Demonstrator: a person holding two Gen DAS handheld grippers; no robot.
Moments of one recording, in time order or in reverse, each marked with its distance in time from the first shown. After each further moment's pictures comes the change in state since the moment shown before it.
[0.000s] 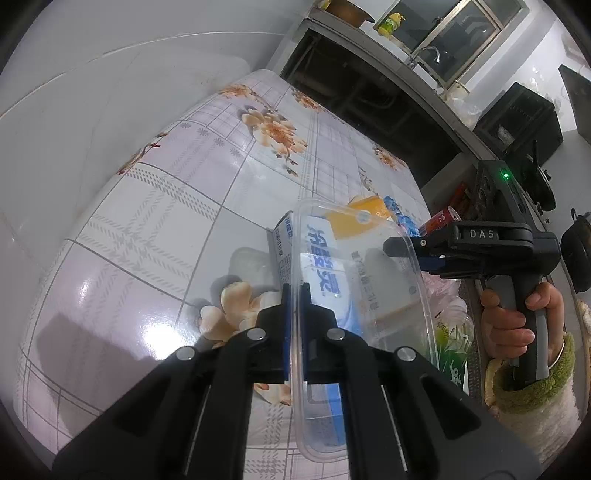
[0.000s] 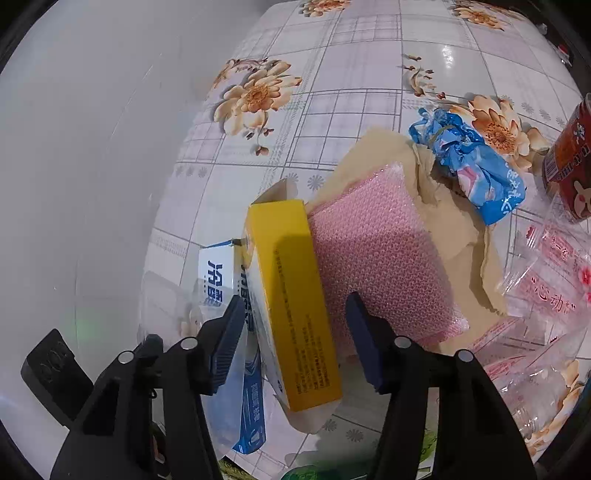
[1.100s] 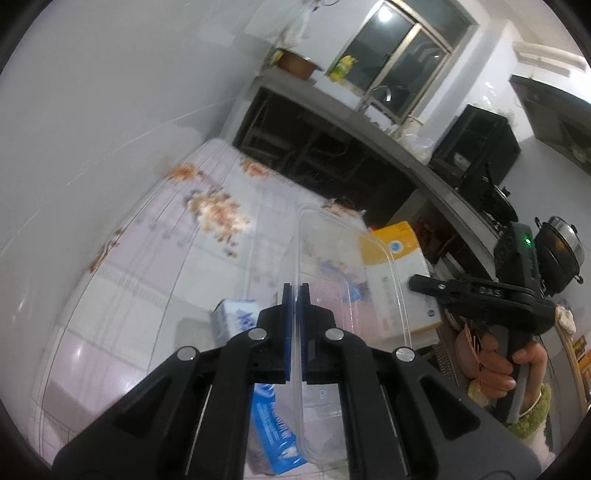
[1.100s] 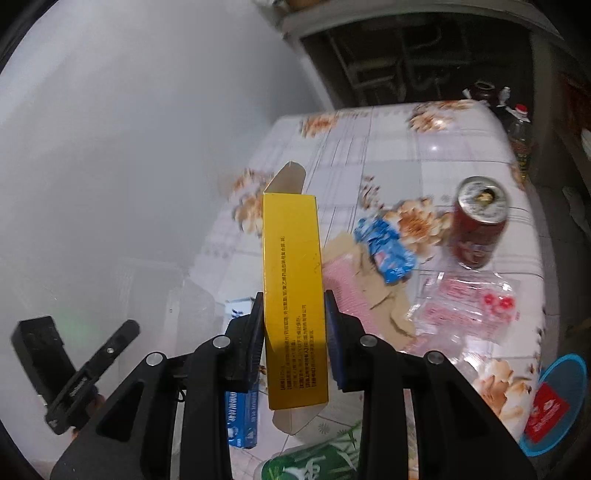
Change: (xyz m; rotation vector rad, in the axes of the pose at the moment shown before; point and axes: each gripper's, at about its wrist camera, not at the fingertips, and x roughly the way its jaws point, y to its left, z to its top) left arm -0.051 -0.059 0.037 0.116 -0.217 -0.119; right arm -0.138 -0.020 -0.052 -0.009 -0.458 -0.003
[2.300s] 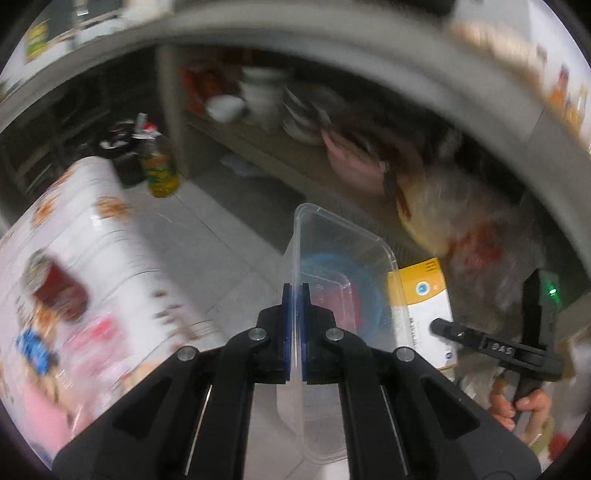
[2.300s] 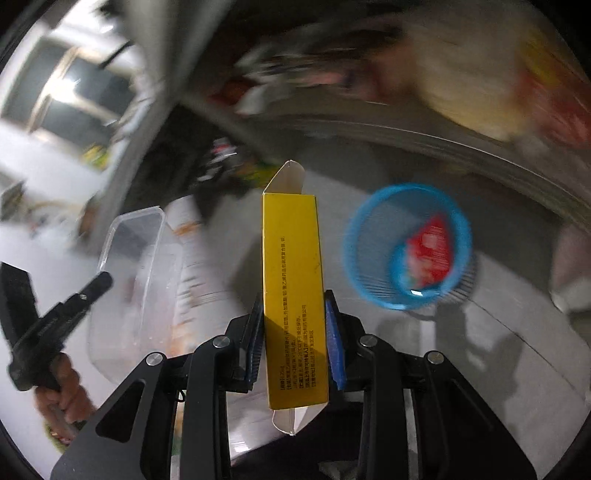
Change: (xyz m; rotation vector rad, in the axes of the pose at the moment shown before) left arm 0.216 -0.420 -0.176 0.846 0.590 -0.329; right arm -0.211 -0.337 -0.322 0.960 -0.453 -0.307
